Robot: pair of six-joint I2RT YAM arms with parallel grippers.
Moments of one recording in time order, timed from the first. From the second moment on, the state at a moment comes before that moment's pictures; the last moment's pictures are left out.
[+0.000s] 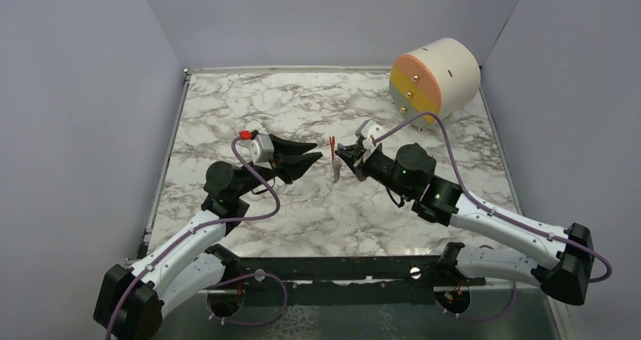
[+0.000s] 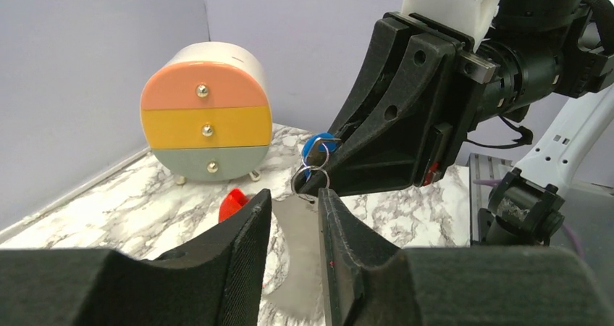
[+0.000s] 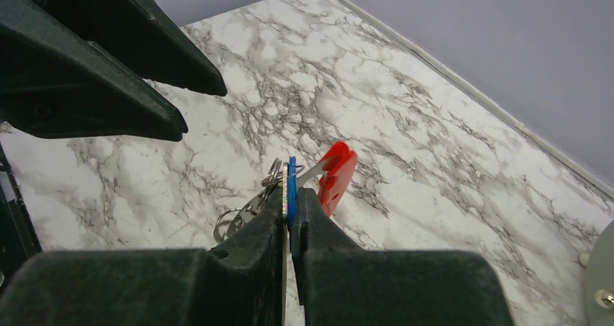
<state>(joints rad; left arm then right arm) -0.55 0.87 0.47 0.78 0.58 -0.27 0.97 1.04 0.82 0.16 0.10 -0.13</state>
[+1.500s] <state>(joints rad) -0.55 1.10 0.46 1.04 0.51 -0.45 0.97 1.03 0.84 0.15 0.00 -0.15</state>
